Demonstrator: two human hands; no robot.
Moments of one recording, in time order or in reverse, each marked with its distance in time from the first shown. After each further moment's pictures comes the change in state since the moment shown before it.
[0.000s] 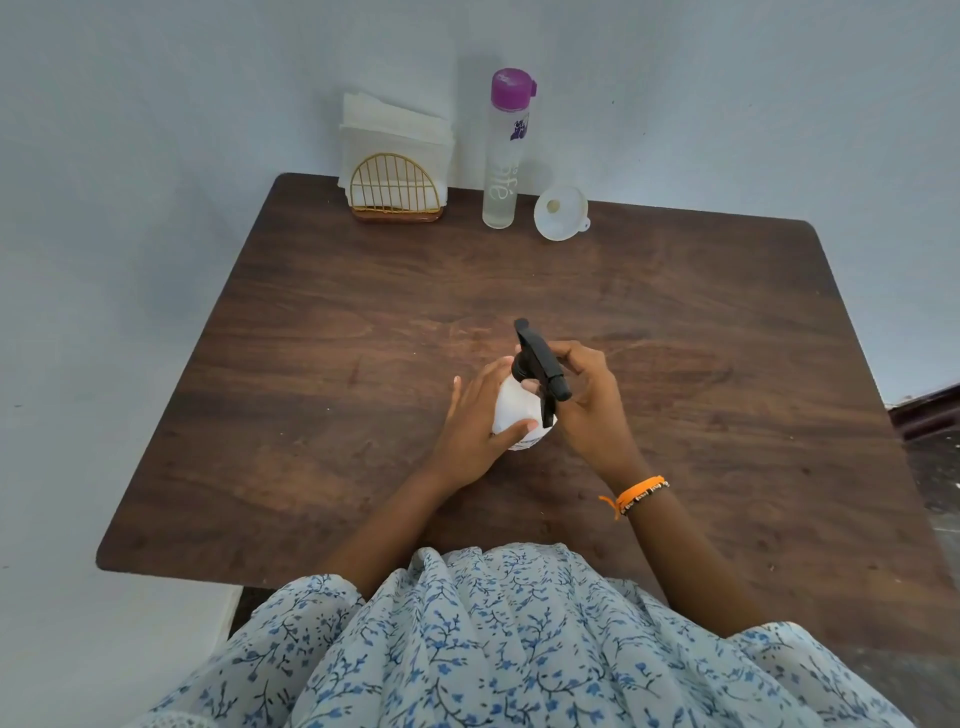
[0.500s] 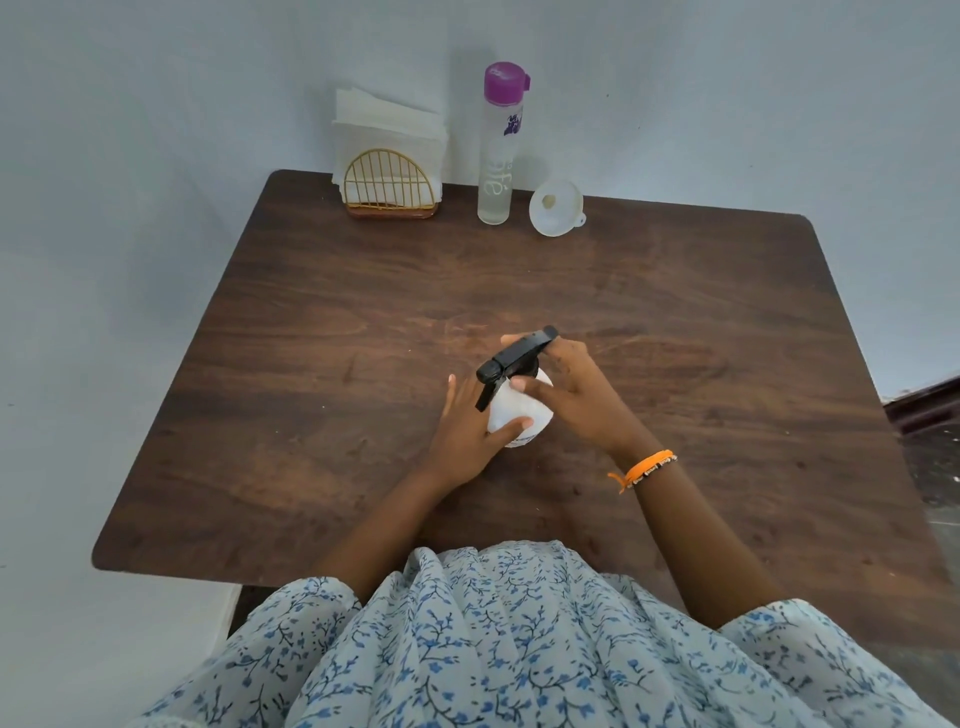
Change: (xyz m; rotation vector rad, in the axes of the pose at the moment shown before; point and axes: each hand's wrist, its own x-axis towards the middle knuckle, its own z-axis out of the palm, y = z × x) left_hand -0.008 0.015 -0.004 -0.058 0.009 -0.056; right_hand 0.013 -0.002 -0.011 -0.020 -0.299 0.041
